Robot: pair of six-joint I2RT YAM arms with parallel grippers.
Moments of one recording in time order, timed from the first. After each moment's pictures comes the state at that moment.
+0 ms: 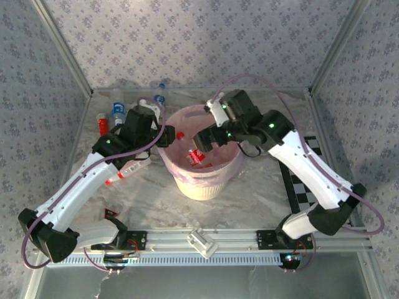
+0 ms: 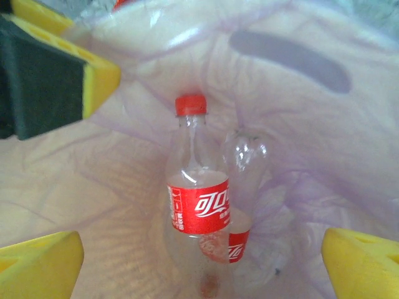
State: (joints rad) left arm -0.63 1.19 1.26 -0.73 -0.08 -0.45; right arm 0.76 1.44 1.76 -1.07 -0.07 0.14
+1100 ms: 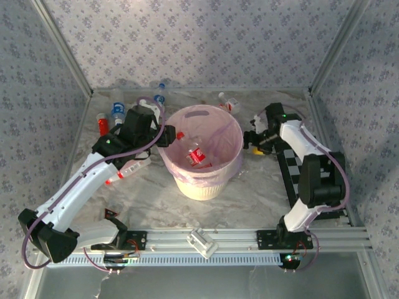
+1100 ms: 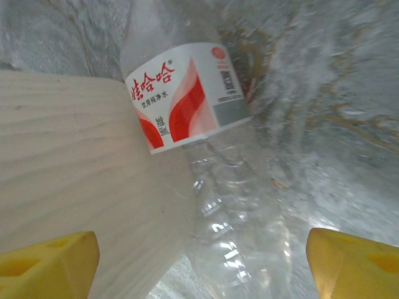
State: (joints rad) left arm -0.62 1.18 1.25 -0.71 -0.05 -0.45; right arm 0.13 1.69 1.24 -0.90 -0.54 0.10
